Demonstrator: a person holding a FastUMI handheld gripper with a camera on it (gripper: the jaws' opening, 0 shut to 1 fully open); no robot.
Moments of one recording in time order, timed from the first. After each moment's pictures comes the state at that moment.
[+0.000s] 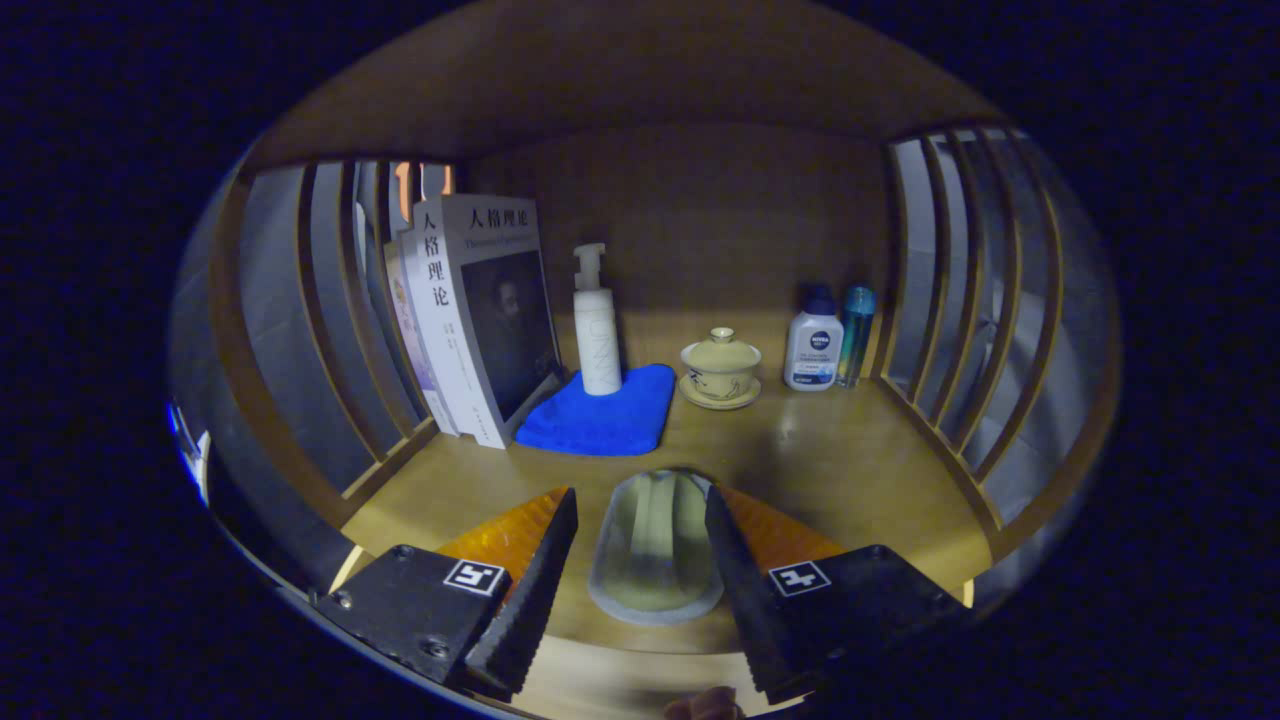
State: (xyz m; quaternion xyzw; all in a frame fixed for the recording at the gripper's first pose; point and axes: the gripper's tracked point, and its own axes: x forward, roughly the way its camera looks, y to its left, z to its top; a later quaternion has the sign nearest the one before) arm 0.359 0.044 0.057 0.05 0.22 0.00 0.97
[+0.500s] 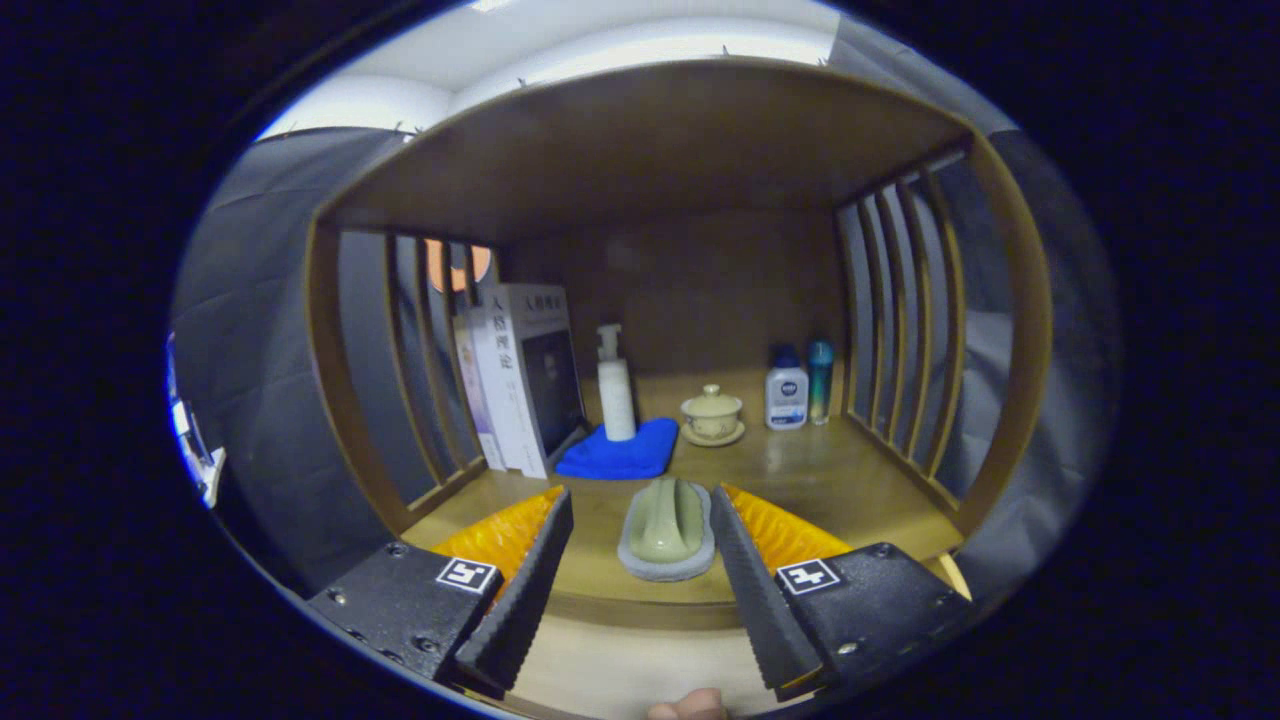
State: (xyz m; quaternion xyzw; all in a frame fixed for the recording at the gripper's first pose) arm 0.261 0.054 0.107 0.05 0.09 0.01 1.00
